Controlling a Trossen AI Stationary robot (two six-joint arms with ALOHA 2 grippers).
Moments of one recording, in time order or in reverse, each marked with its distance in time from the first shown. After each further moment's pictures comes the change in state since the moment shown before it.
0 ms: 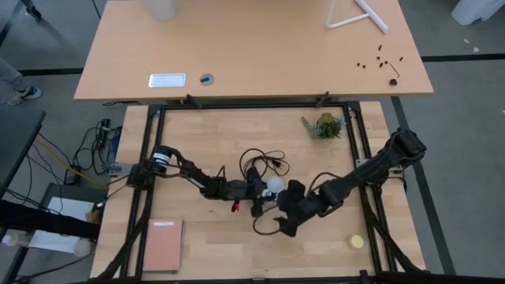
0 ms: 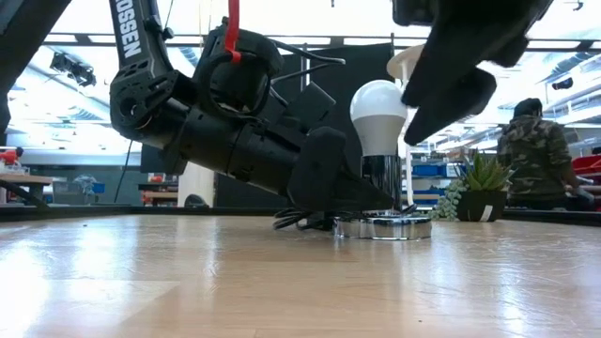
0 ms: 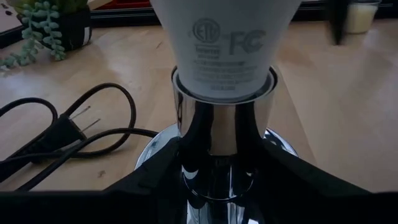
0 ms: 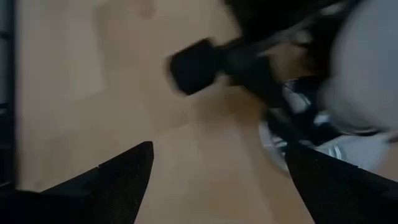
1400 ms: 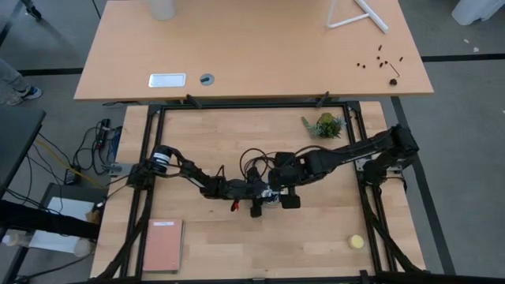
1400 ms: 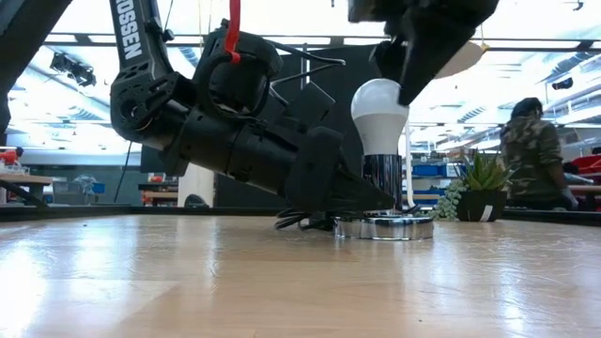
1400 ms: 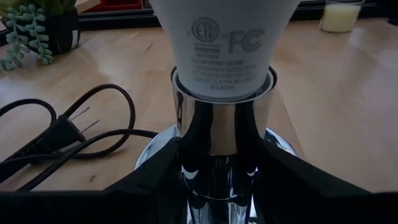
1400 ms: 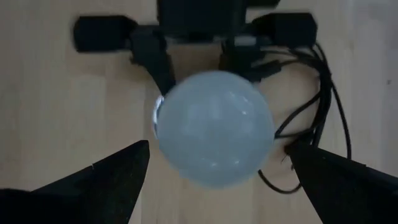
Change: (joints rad) left arm 0.000 0.001 -0.001 0.017 0.051 0.020; right arm -0.276 0.057 0.344 -0.552 -0.197 -0.615
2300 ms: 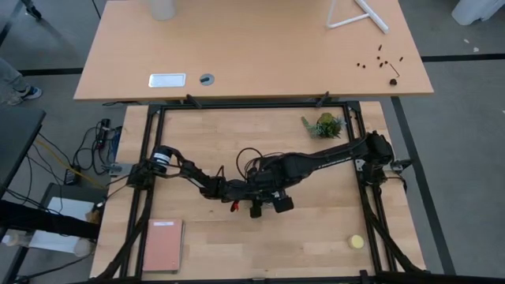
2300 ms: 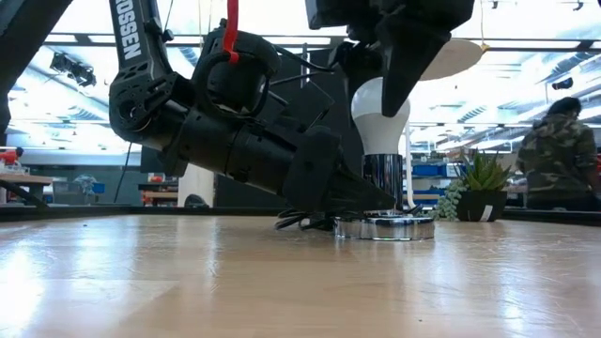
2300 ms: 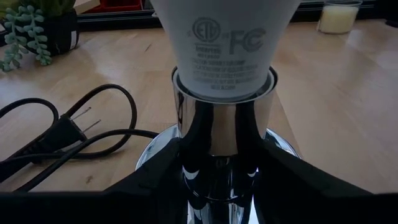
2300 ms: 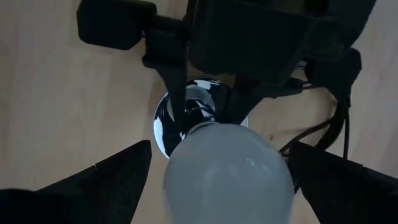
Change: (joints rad) left arm -0.001 0.000 -0.001 0.010 -0.001 0.000; right arm -0.010 0.239 0.299 -0.196 -0.053 -0.192
